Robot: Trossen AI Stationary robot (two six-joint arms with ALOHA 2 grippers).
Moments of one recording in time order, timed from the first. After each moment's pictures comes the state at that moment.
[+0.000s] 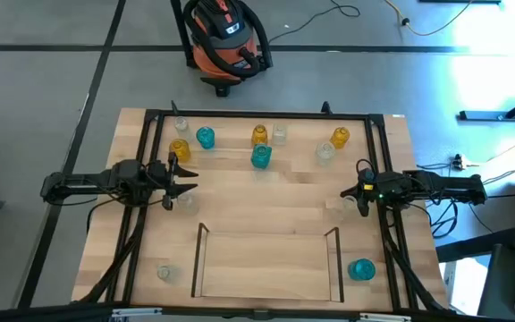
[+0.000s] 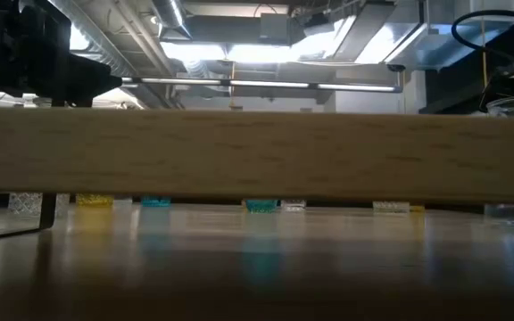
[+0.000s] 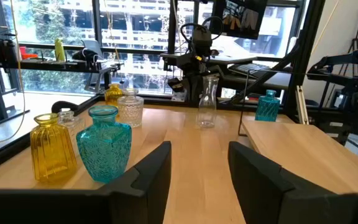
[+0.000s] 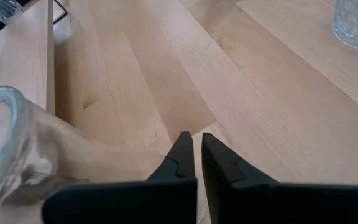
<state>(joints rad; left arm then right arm) 0.06 0.00 0.01 0.01 -0.02 -0.08 0.08 0.00 0.17 -0.81 0.09 0.60</state>
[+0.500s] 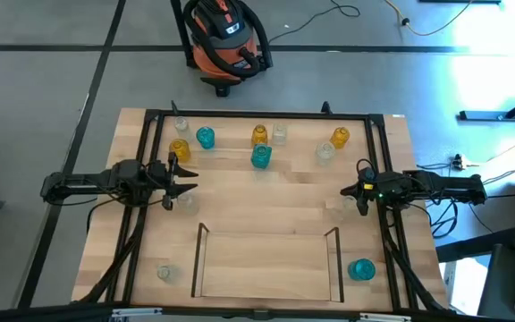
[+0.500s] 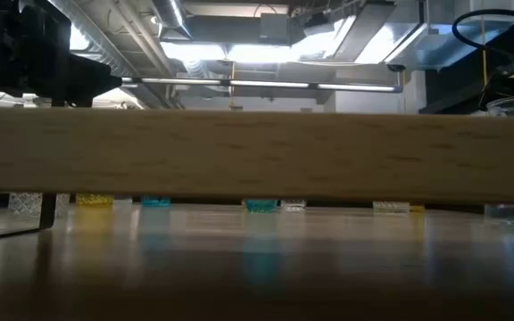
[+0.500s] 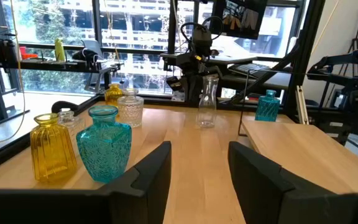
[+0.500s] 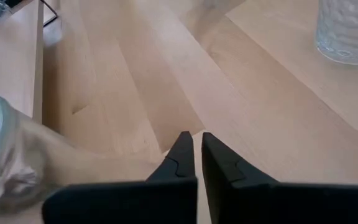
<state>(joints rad) 0.06 0.00 0.01 0.01 -0.02 -0.08 0.08 0.00 0.17 -0.80 0.14 0.57</state>
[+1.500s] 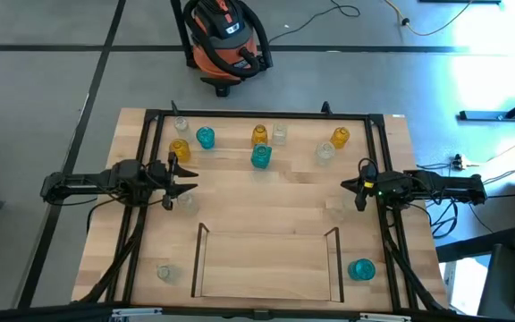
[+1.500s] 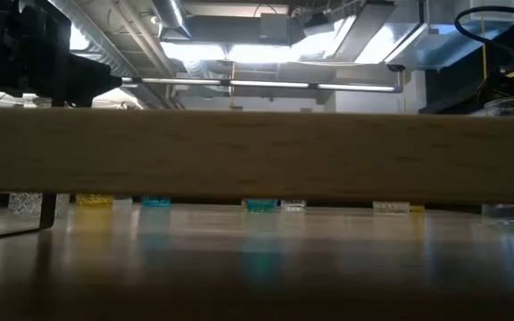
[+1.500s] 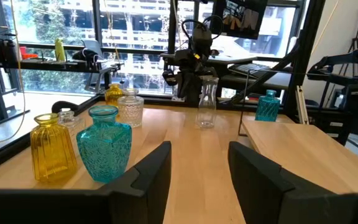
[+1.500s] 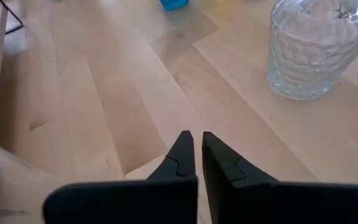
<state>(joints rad) 0.06 0.00 0.01 0.01 -0.03 -0.08 0.08 0.00 0.18 -0.80 0.30 0.46</state>
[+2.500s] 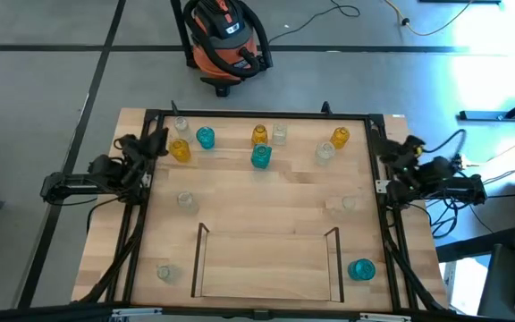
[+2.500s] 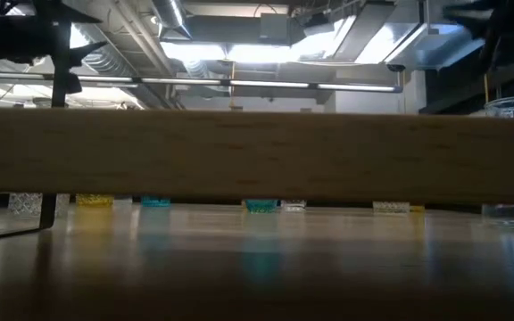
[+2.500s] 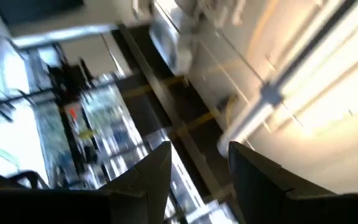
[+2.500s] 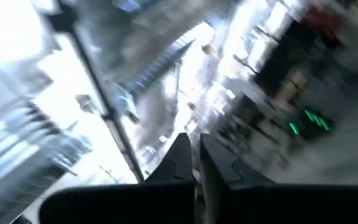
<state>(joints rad) 0.06 0.01 0.01 0.66 -0.72 -0.91 0.08 0.00 0.18 0.53 0.66 0.57</state>
